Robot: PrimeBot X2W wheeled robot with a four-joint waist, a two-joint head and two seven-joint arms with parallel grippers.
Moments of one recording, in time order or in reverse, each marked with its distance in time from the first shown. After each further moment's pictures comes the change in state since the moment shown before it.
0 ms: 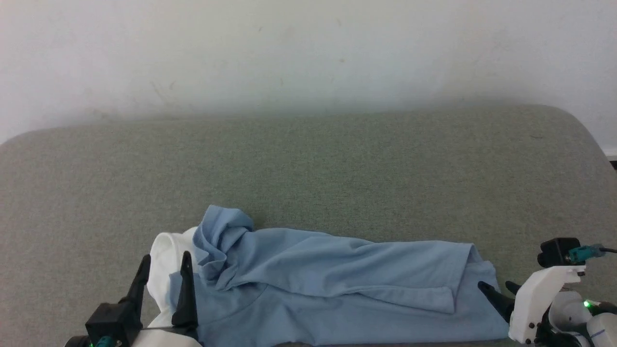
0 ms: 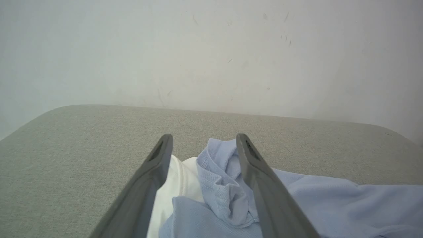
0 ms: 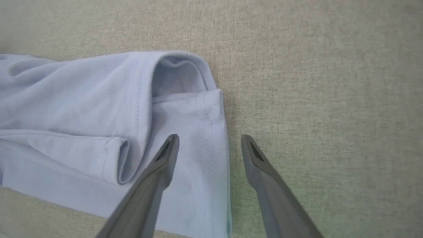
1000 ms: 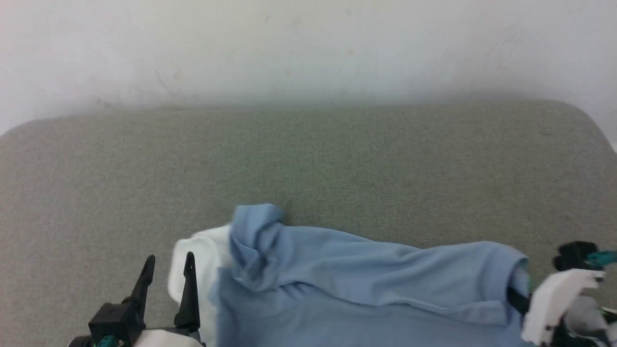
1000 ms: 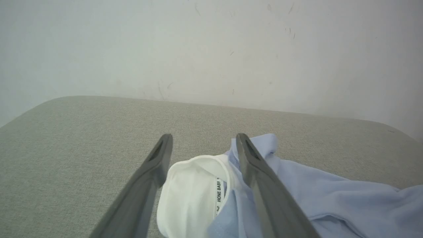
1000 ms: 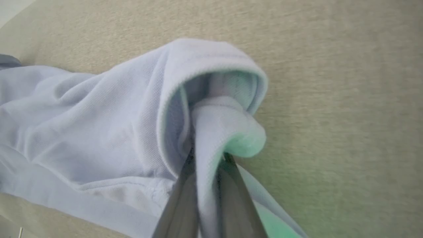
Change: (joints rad) left arm -0.006 -0.051 0.026 0.032 0.031 -0.050 0.000; right arm 0.010 -0.008 -0.006 -0.010 0.122 0.000 0.020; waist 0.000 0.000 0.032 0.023
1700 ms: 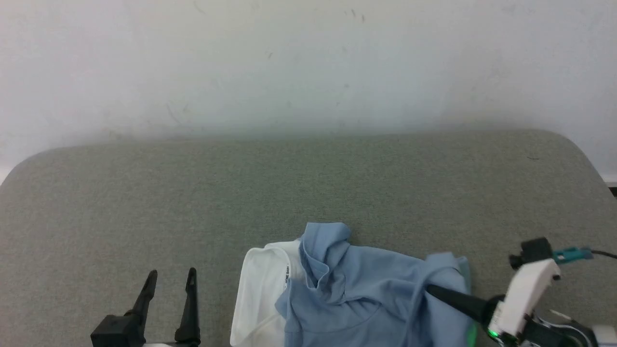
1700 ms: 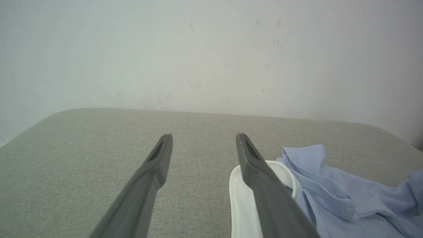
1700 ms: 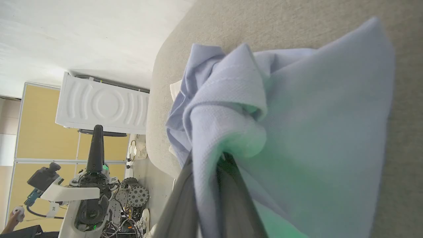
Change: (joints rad) left arm 0.058 0.034 -0.015 -0.039 0.000 0.012 0.029; right arm 0.094 0.271 -0.268 -0.256 0.298 0.000 0.488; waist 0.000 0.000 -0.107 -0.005
